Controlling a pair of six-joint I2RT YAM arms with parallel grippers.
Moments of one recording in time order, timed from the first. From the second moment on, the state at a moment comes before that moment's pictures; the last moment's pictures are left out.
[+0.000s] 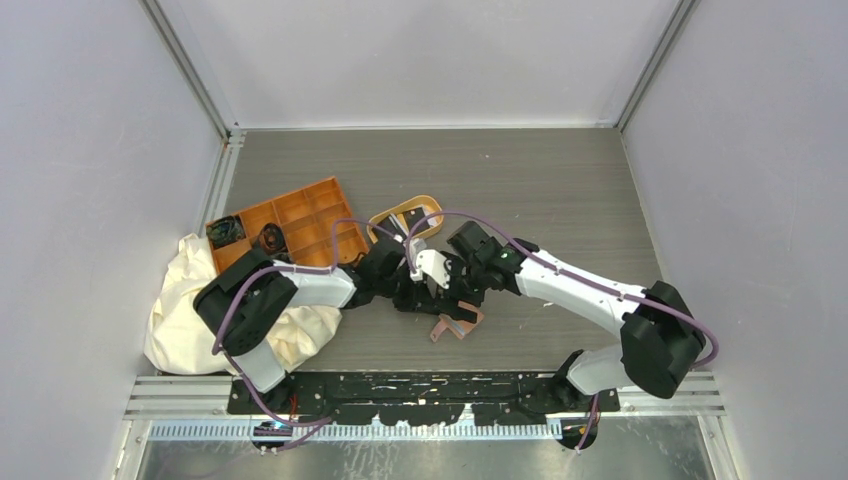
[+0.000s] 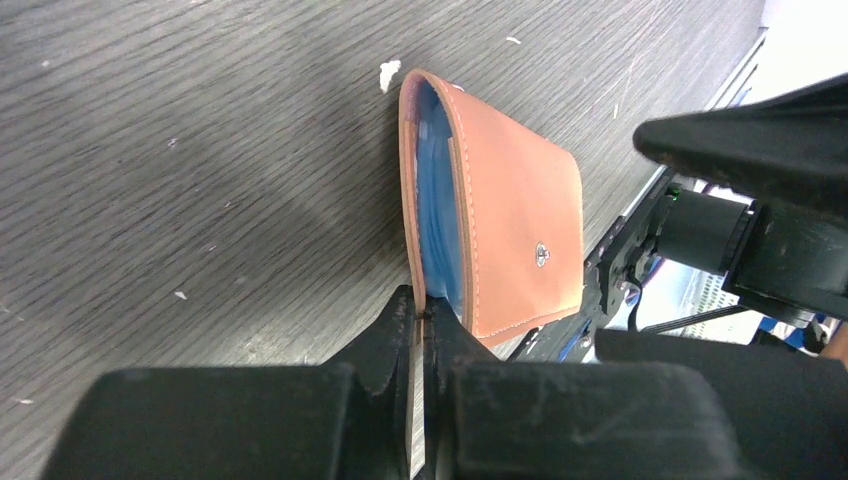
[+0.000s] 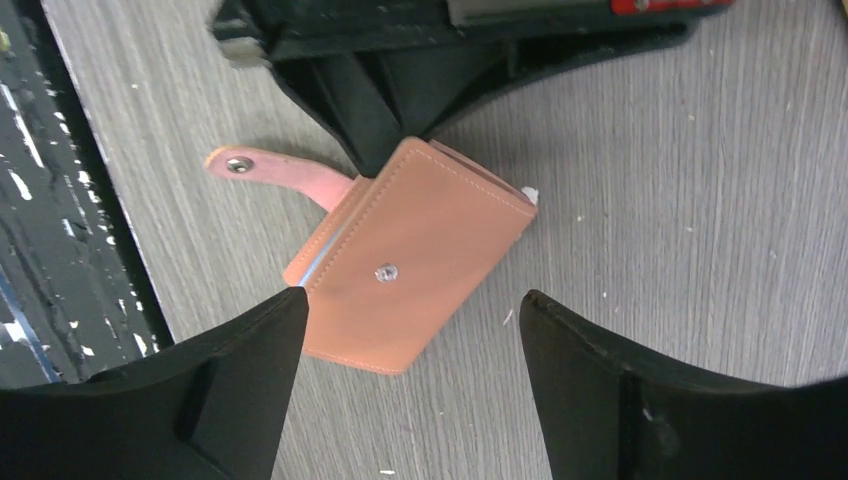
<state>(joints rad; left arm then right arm) -0.80 1.69 0.71 0.21 0.45 -0.79 0.79 1.38 0.91 -0.62 -0.27 -0.58</state>
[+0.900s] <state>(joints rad) -0.77 1.75 0.60 0.51 0.49 -0.98 0.92 1.48 0.91 -0.56 0.02 -0.54</state>
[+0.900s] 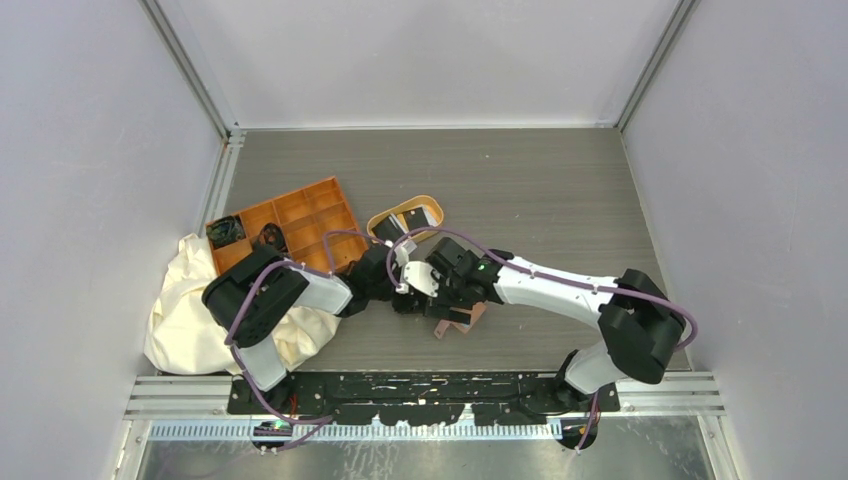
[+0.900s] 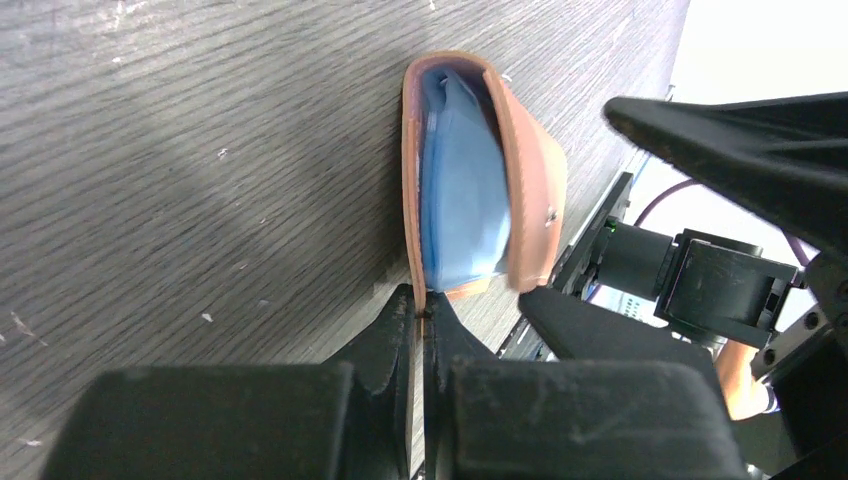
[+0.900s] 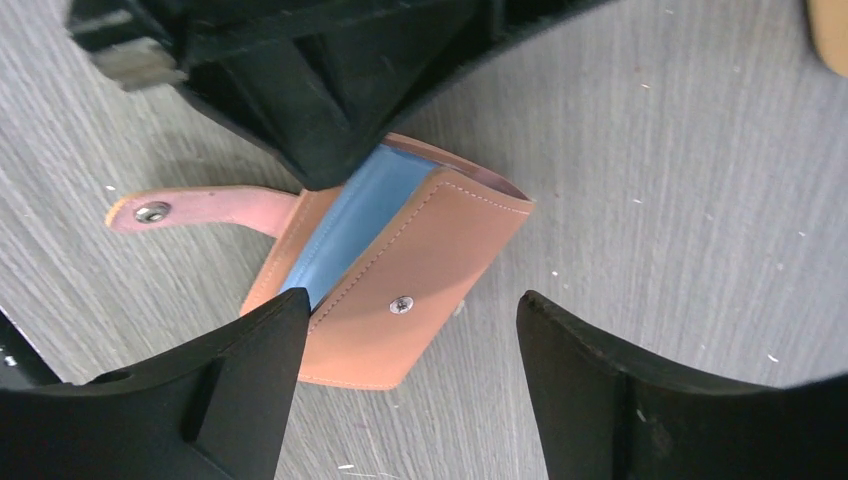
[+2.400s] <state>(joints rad) -0.73 1.31 0.56 0.27 0.34 -0.73 0.52 1.56 1.04 -0.69 -0.35 -0.34</state>
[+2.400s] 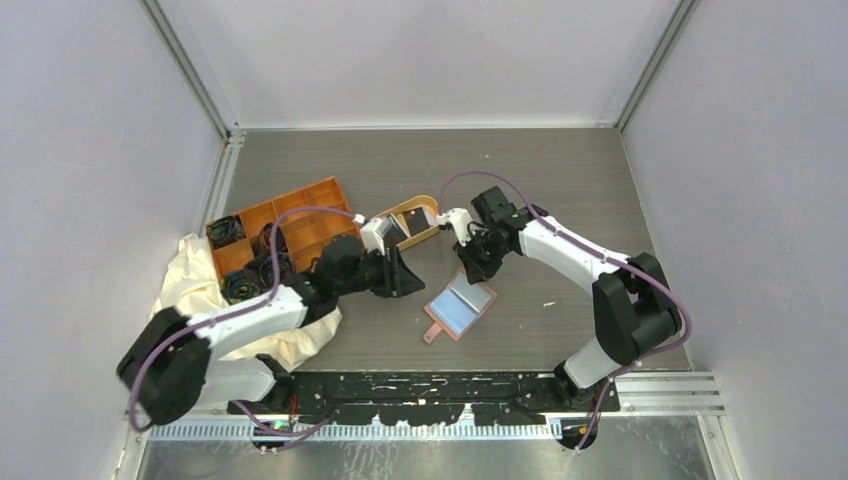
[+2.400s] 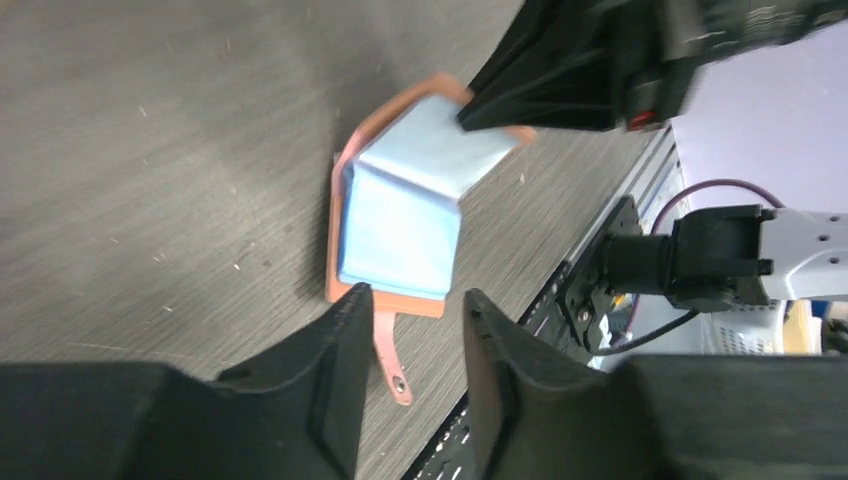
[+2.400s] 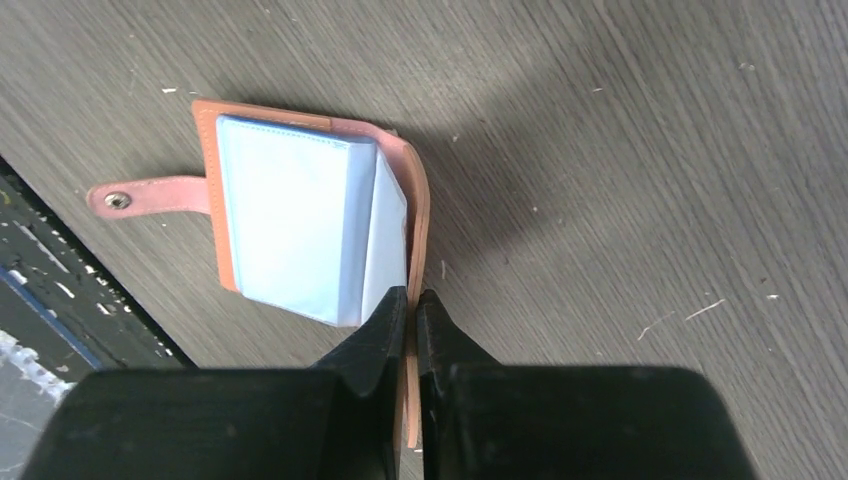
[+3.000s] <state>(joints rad) -0.72 1.05 0.42 0.43 0.32 -0.65 0.51 1.55 1.04 -0.69 -0.45 -0.28</state>
